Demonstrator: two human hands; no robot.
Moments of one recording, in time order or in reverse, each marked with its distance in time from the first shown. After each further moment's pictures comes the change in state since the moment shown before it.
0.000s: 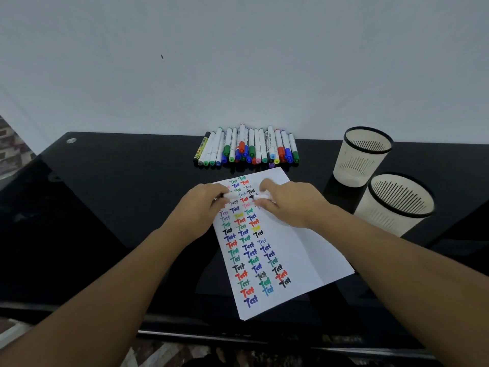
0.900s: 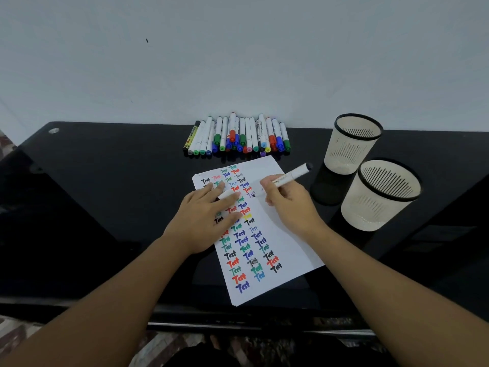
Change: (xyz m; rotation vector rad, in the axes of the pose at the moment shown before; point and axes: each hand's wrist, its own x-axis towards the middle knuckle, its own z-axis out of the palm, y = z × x) left_hand -0.024 0.001 0.038 0.226 -0.198 0.082; right_hand -0.037 -0.013 0.038 1.112 0.385 0.271
